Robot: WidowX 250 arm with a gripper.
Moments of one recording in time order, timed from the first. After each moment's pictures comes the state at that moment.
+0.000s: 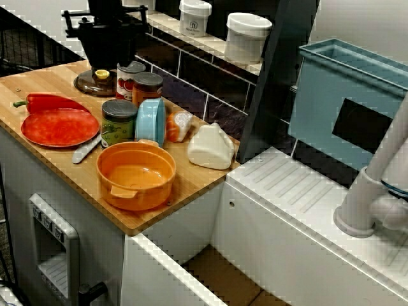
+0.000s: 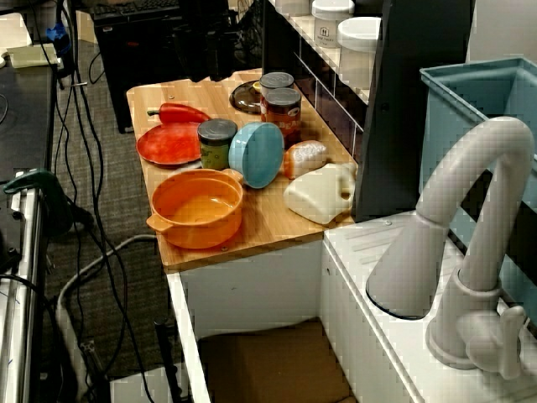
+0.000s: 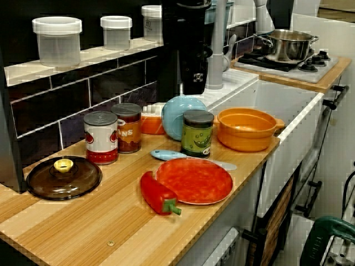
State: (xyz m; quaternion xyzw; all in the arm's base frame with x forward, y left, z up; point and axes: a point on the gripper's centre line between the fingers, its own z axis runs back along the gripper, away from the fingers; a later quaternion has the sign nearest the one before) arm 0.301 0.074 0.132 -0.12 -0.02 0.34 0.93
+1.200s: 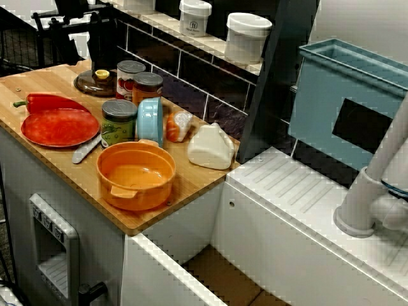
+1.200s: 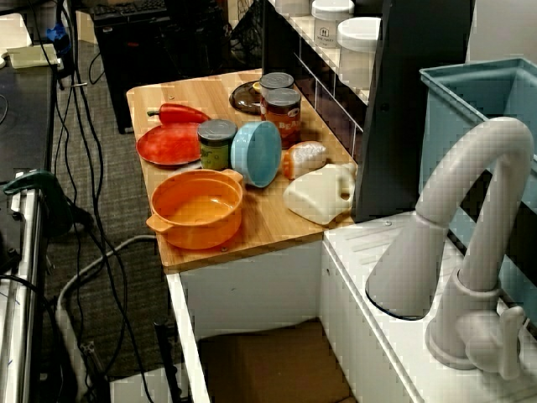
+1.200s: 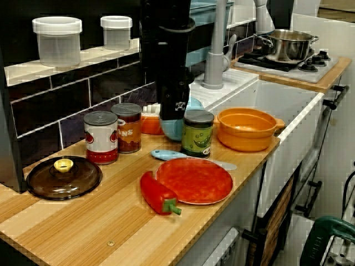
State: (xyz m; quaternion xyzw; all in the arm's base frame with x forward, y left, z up) arm 0.299 0.123 0.115 -0.12 -0.06 0.38 0.91
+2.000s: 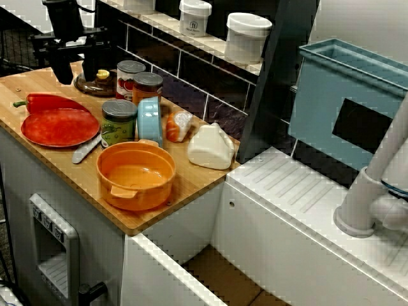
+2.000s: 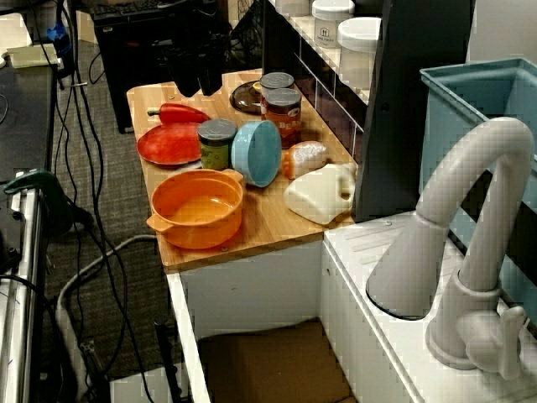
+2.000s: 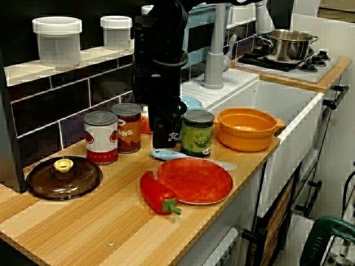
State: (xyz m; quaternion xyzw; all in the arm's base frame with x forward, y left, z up) arm 0.298 0.139 0.084 -0.10 -0.06 0.40 0.91
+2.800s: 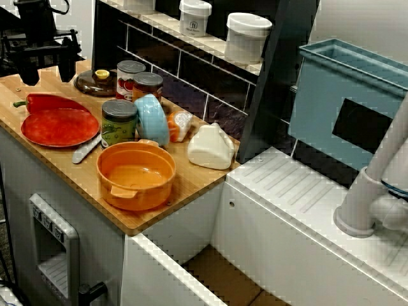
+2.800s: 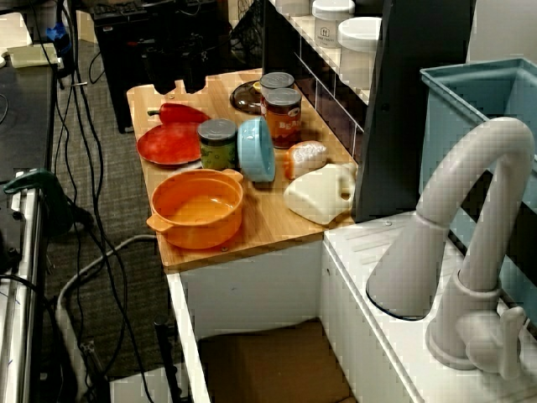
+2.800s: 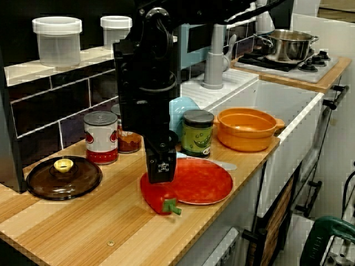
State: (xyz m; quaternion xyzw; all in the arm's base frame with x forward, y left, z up) arm 0.278 0.174 0.075 -0.12 -0.02 0.36 0.93
